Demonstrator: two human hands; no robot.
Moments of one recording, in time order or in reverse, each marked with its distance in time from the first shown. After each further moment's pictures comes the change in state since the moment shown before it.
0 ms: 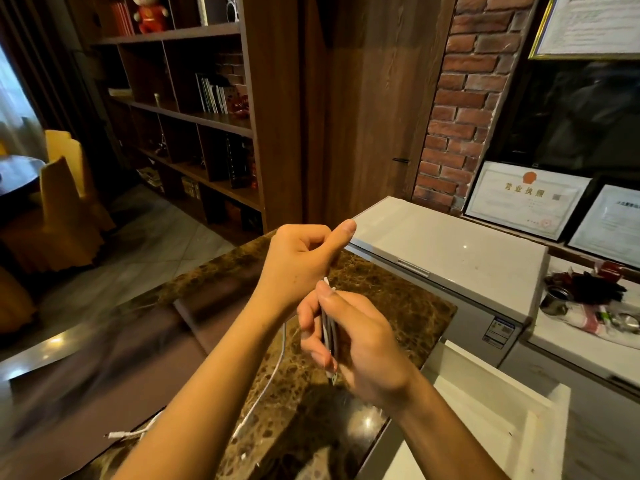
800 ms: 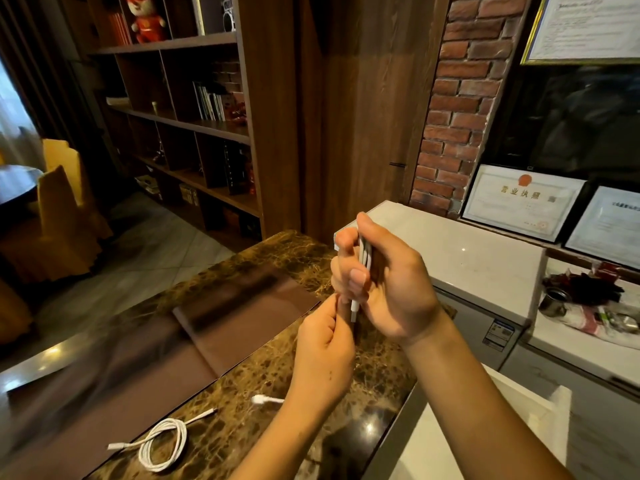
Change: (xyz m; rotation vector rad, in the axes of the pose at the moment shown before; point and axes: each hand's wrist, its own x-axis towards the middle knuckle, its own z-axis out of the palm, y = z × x) left_hand -0.085 -0.002 0.051 -0.183 0.110 -0.282; right_hand 0.031 -0.050 -0.026 0.168 0.131 -0.089
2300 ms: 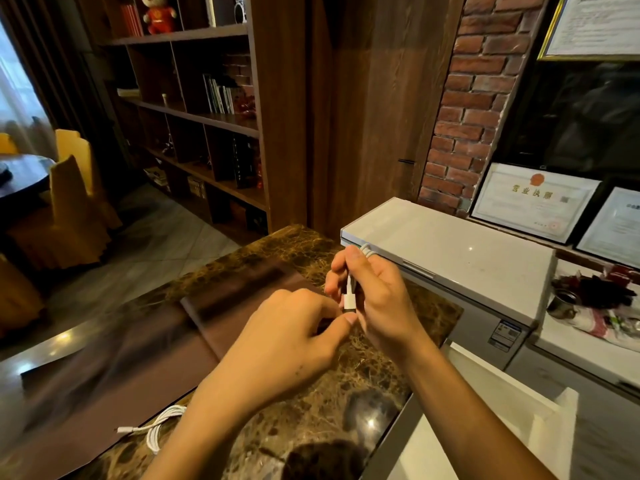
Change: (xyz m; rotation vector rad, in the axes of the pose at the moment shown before) left_hand 0.006 0.067 -0.064 0.823 -0.399 0.106; right_hand -0.001 0.044 -0.016 -0.325 0.104 -0.082
